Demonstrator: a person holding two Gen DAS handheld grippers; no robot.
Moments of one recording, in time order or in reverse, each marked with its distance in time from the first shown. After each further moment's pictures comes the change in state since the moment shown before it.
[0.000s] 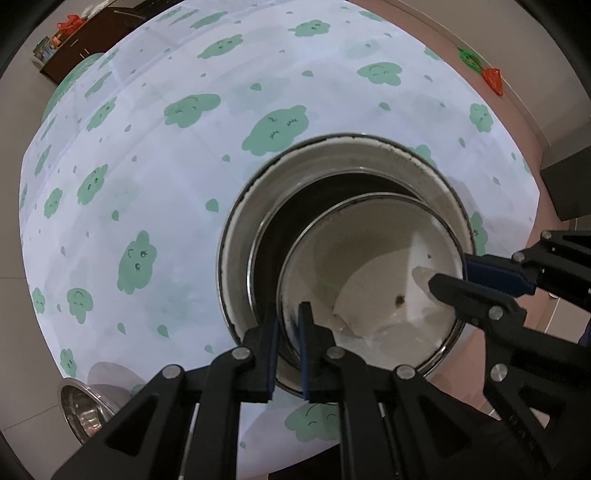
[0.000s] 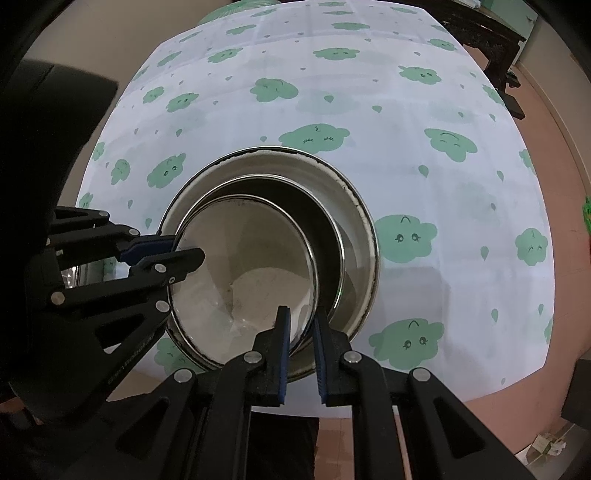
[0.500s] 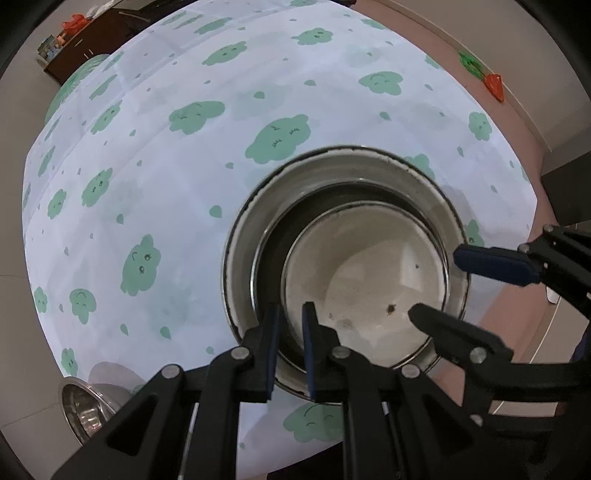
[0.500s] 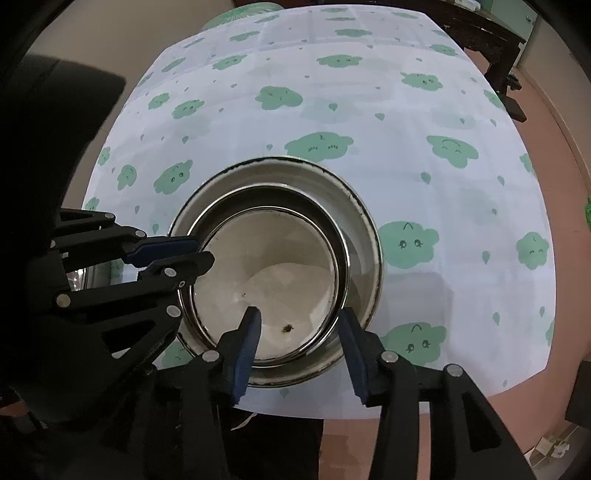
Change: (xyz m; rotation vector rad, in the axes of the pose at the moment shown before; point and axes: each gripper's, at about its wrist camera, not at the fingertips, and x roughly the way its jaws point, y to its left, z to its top) left arm -0.007 0.002 0.002 -0.013 -0.019 -0.004; right arm -0.008 0.002 -0.001 -0.002 -0.022 0.022
